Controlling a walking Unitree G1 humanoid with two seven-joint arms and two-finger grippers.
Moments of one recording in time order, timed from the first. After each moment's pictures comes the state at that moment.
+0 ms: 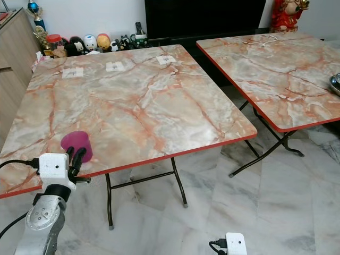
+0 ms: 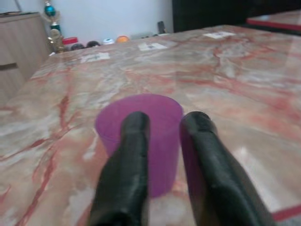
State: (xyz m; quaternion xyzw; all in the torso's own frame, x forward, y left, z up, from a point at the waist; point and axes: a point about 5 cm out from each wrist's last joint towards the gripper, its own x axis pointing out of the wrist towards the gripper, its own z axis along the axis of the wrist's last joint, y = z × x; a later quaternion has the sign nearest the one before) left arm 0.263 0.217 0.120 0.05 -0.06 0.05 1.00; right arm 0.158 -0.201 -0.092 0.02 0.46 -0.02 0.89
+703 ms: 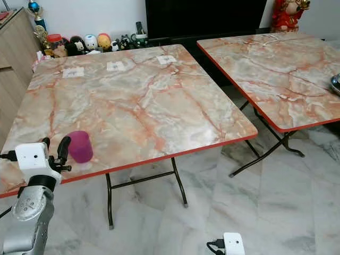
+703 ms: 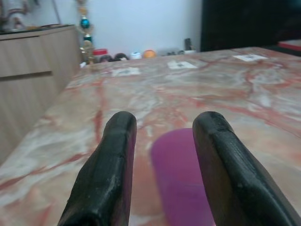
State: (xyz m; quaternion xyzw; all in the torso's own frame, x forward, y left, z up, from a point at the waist) left arm 0.274 0.233 0.148 0.04 -0.10 0.09 0.99; right arm 0.160 -0.197 -0.092 0.00 0.47 -0.01 0.88
